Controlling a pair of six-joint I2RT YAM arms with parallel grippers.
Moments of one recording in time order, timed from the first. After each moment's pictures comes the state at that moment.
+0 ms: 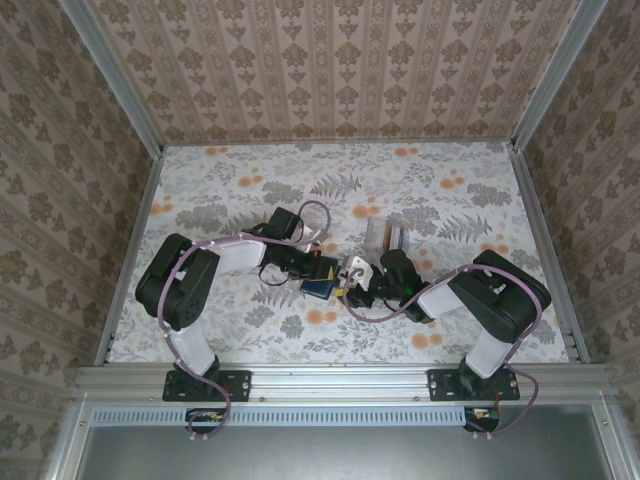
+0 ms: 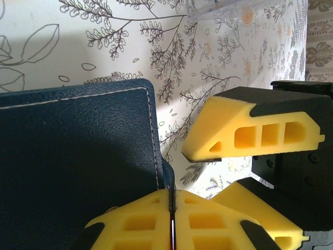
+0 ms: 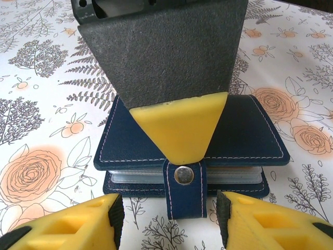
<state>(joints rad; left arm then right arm) -0.59 1.78 0.93 -0.24 0.80 -0.37 0.62 1.70 0.41 0.79 -0.44 -0.29</state>
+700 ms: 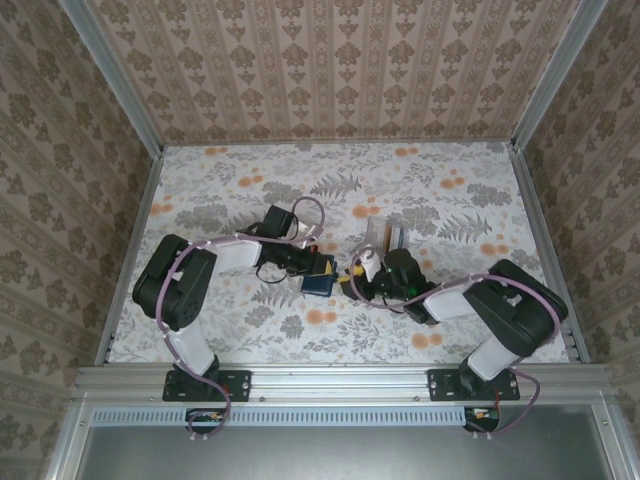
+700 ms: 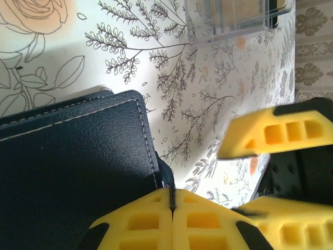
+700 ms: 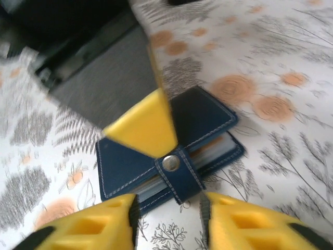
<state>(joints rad) -0.55 1.76 0.89 -0.15 0.82 -0.44 0.63 1.56 0.40 0.70 -0.31 0.16</state>
